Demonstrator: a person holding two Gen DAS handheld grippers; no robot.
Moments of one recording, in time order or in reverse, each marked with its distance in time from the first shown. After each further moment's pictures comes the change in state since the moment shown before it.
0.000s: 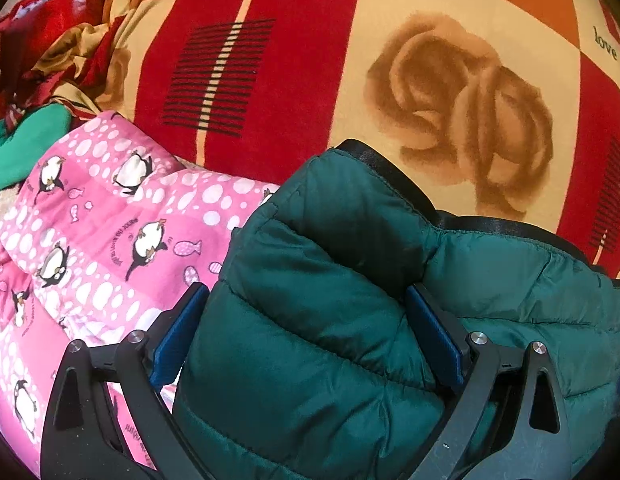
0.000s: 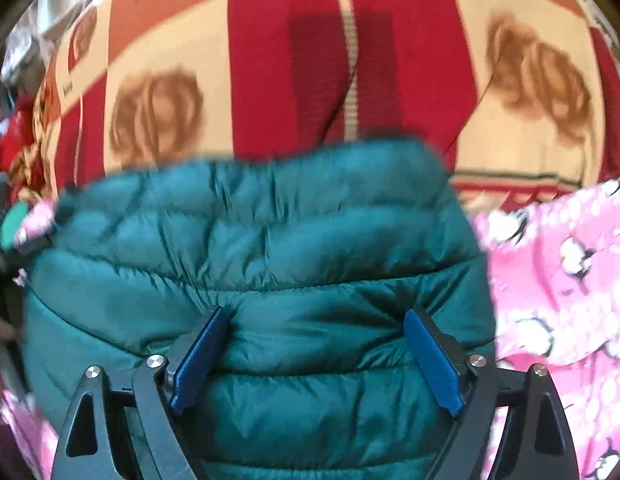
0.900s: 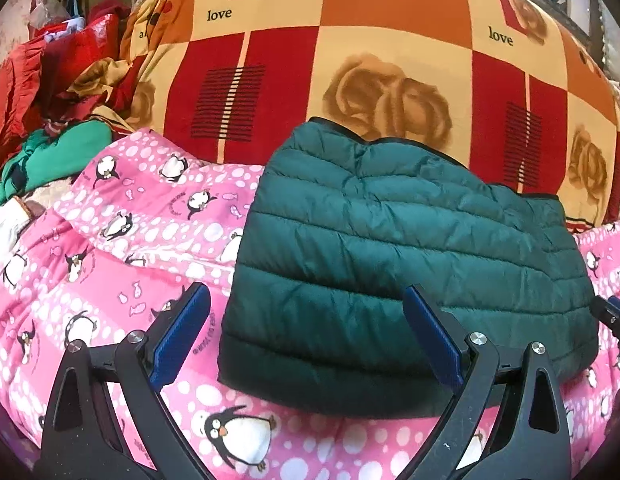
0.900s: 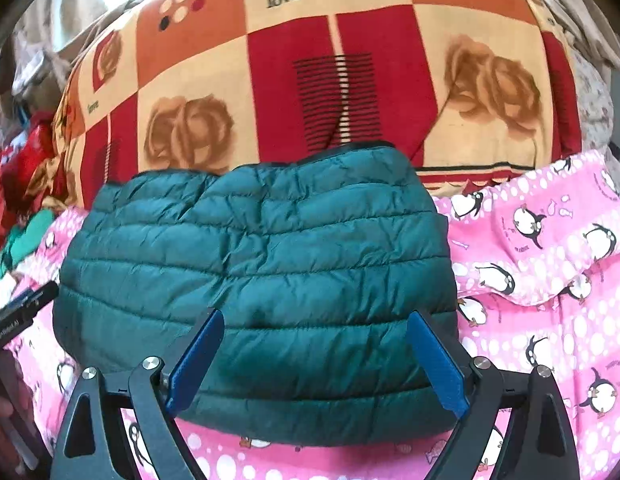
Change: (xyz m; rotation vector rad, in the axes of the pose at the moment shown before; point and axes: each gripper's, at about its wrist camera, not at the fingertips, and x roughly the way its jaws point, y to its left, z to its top) left arm -0.126 0.019 -0.089 0.105 -0.094 -0.089; right arm -0.098 0.017 -0.039 0.033 -0.051 -0.002
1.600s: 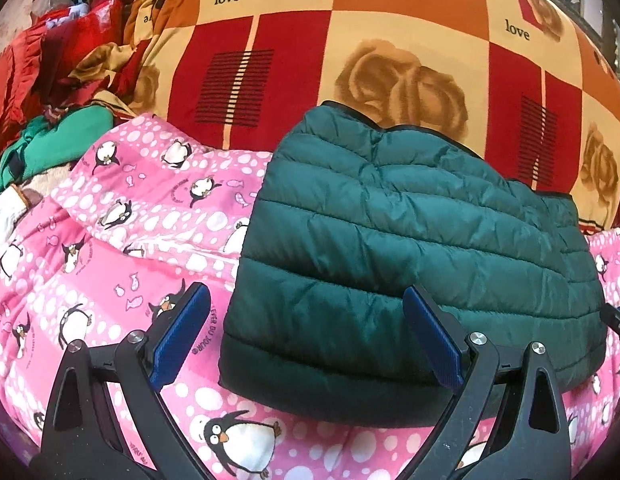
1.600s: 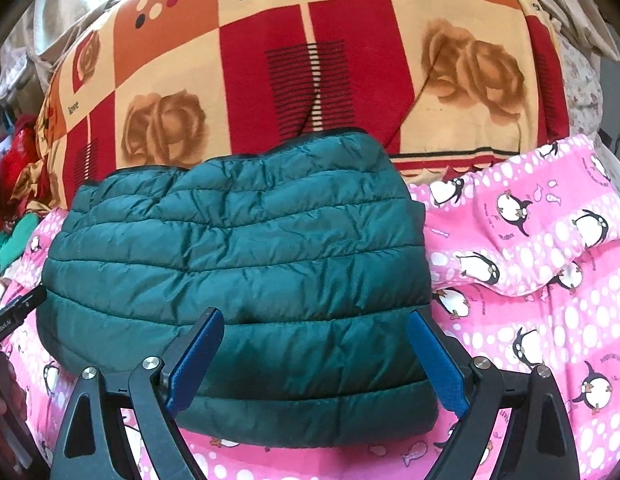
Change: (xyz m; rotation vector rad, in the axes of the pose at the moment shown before) left arm 0.019 0.008 0.002 -0.028 0.039 0.019; right arm 0.012 -0.028 -0.001 0.050 0.029 -0.042
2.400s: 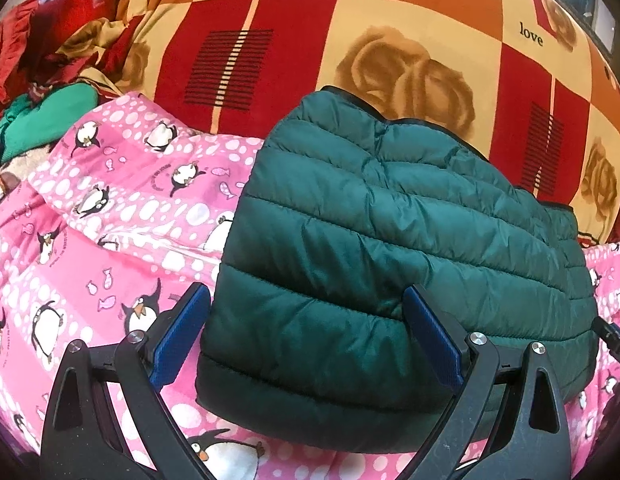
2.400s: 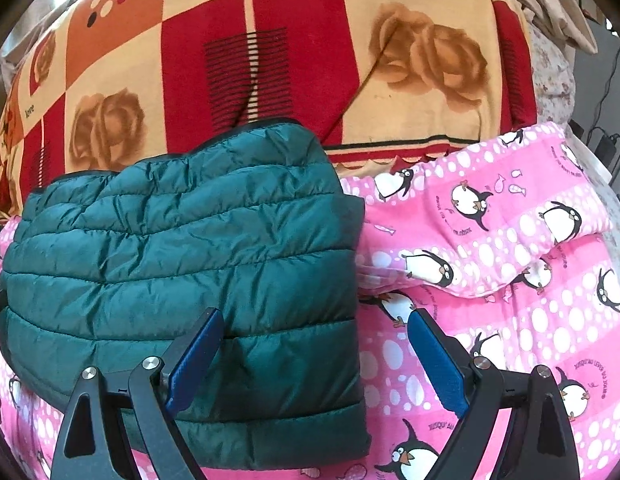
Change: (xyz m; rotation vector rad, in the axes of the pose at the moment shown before) left arm 0.025 0.005 0.009 -0.051 0.052 -0.060; right arm 0.014 -0.035 0.010 0.025 0.022 -0.132
